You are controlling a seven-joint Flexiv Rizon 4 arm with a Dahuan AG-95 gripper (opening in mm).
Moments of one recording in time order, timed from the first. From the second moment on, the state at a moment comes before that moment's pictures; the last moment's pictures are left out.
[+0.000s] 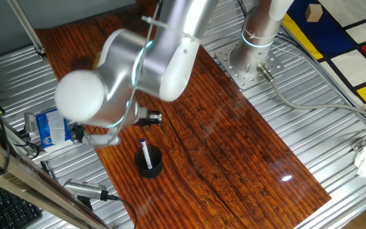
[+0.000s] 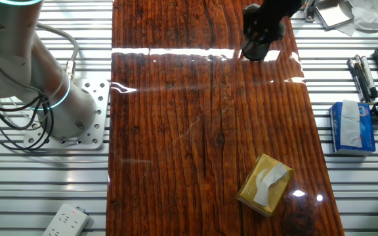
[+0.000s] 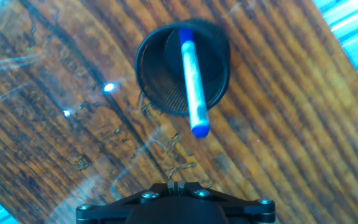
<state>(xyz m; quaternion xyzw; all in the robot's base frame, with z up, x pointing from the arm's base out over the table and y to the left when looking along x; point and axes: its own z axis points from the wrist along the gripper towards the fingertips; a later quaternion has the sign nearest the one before) 0.504 0.134 0.137 0.47 -0.86 -0.01 0.19</state>
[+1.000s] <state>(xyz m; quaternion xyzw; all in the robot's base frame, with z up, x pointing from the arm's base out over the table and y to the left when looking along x) 0.510 0.141 0.146 0.45 -0.87 -0.02 0.18</state>
